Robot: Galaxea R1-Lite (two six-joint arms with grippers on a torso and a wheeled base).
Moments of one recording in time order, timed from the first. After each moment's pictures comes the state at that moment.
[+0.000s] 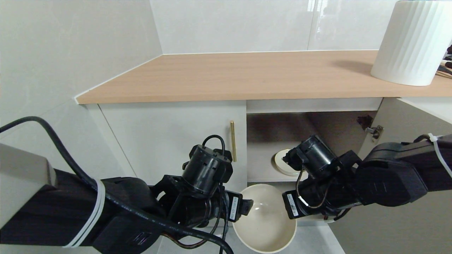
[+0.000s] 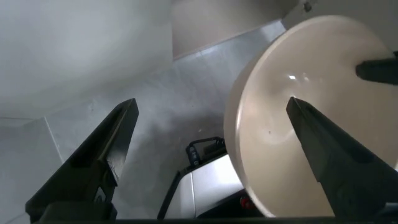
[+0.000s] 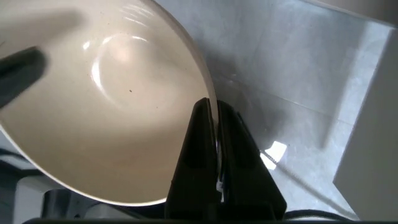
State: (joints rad) left arm -0.78 1.87 -0.90 -0.22 0.20 -0.36; right arm 0.70 1.89 -1.11 0.20 -0.07 0.40
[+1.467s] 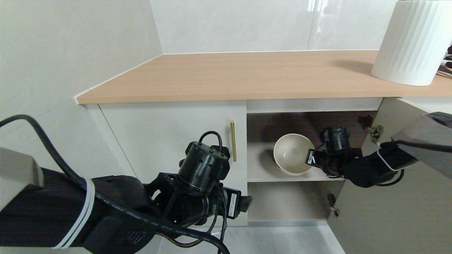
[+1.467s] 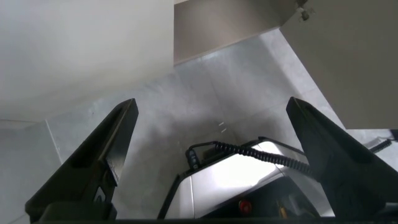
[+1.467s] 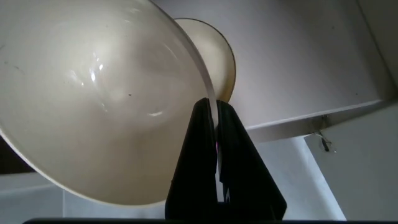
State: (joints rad) left arm -0.78 1.85 -0.90 -0.22 0.20 -0.36; right arm 0.28 2.22 -1.13 -0.55 -0.27 0.46
